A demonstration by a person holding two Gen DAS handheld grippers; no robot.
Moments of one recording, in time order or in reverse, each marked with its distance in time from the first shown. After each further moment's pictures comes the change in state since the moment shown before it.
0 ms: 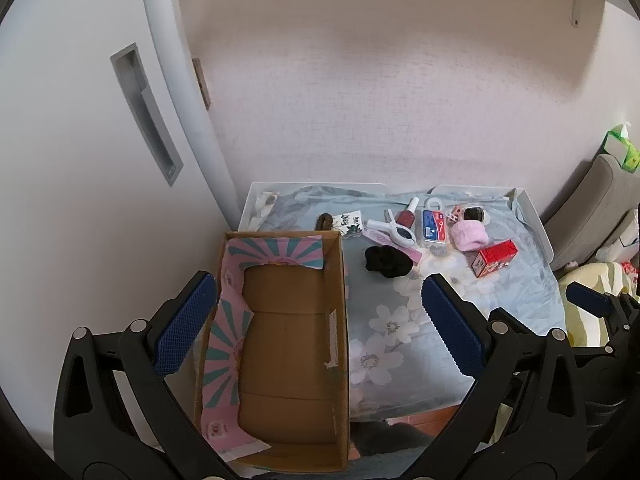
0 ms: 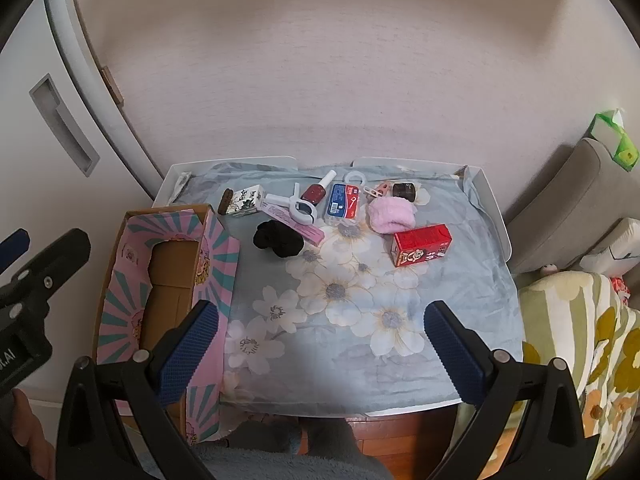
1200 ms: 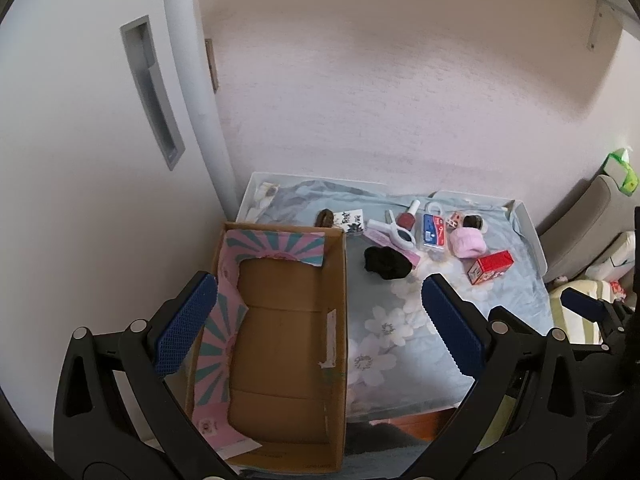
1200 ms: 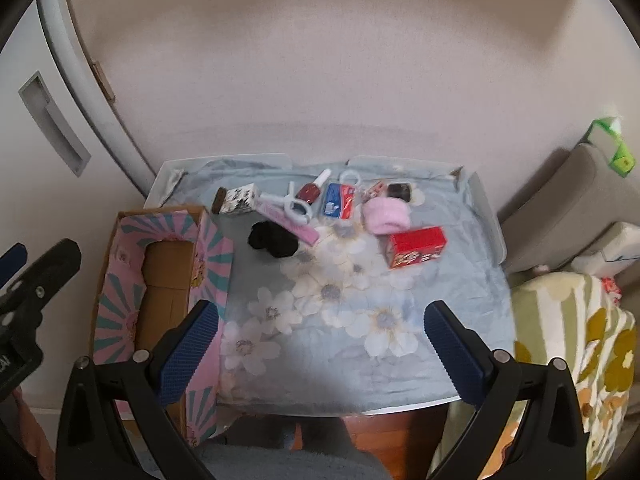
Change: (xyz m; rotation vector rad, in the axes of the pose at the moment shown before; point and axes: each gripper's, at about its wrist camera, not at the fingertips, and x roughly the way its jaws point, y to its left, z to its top) left arm 0.009 0.019 0.001 -0.100 0.029 -0.008; right arm 0.006 0.007 0.012 0.006 0.029 -0.020
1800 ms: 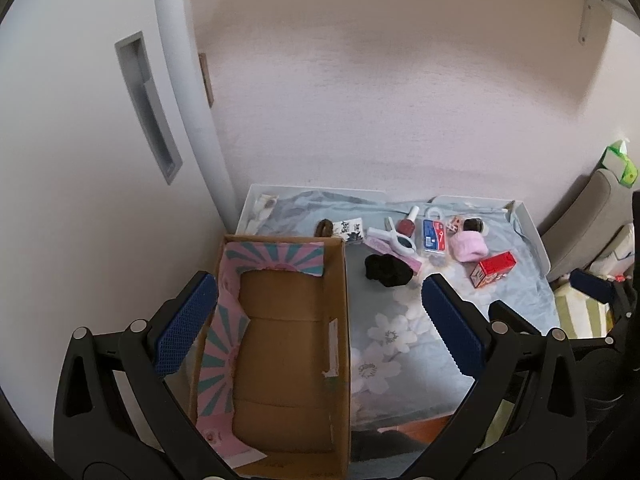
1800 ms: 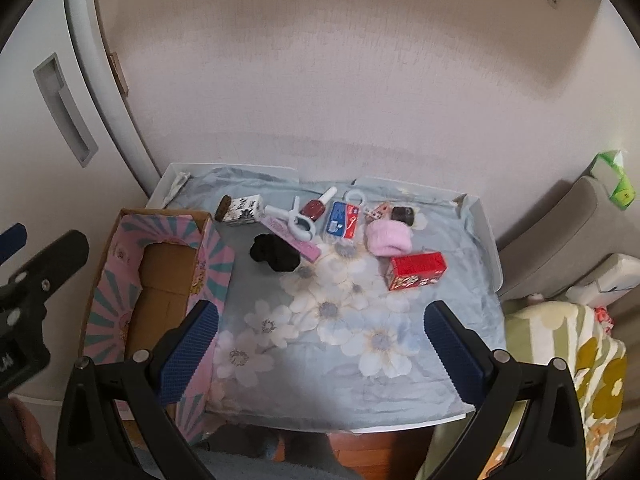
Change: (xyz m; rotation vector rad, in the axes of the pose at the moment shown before) left arm -0.002 -0.008 -0.002 0.038 -0.046 0.010; right arm -0.005 0.015 0.005 -0.085 -0.060 -0.080
